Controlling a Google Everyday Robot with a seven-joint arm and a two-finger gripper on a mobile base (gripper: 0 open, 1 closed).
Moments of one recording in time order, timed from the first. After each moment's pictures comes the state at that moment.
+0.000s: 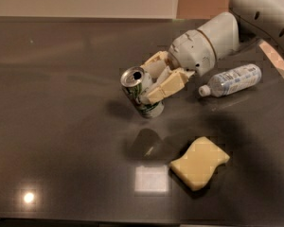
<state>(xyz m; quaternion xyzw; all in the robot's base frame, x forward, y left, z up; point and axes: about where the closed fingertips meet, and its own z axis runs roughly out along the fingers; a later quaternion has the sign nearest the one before) 0.476 -0.011 0.938 -0.69 0.50 0.43 0.30</state>
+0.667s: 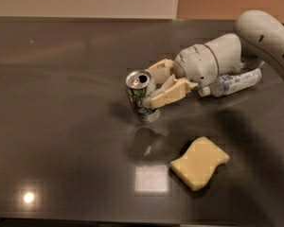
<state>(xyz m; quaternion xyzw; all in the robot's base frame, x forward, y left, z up) 0.473 -0.015 0.930 -0.65 0.46 0.49 0.36</state>
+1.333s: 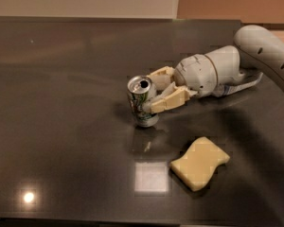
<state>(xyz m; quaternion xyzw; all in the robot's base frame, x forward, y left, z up) 0.474 -0.020 0.911 -0.63 0.46 0.50 0.38</state>
